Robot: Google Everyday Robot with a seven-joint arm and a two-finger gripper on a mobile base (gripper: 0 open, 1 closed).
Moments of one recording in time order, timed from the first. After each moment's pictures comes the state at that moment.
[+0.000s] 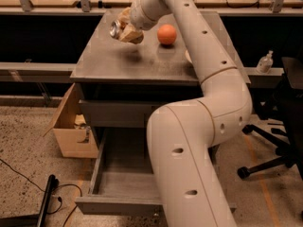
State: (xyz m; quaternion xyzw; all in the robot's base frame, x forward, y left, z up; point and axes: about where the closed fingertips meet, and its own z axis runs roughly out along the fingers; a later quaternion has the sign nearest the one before) arm 0.841 0.087 0.909 -0.74 0.52 0.04 0.42
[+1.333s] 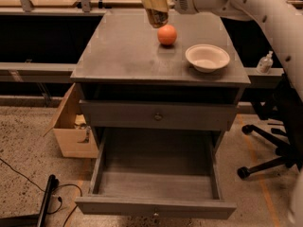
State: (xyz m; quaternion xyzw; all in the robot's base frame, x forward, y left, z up) arm 0.763 -0.016 1.048 -0.42 0.65 0.20 0.61
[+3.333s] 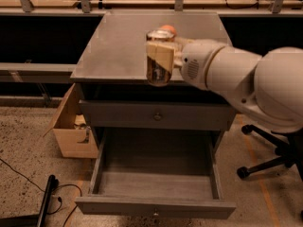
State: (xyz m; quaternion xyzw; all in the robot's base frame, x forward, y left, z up) arm 0.554 -0.028 1.003 -0.20 0.72 0.28 0.60
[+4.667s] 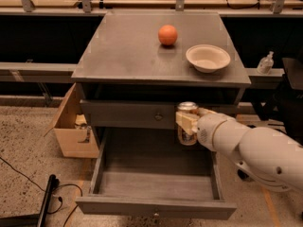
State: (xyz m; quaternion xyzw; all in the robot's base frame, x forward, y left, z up) arm 0.543 -0.113 0.792 -0.13 0.83 0.17 0.52
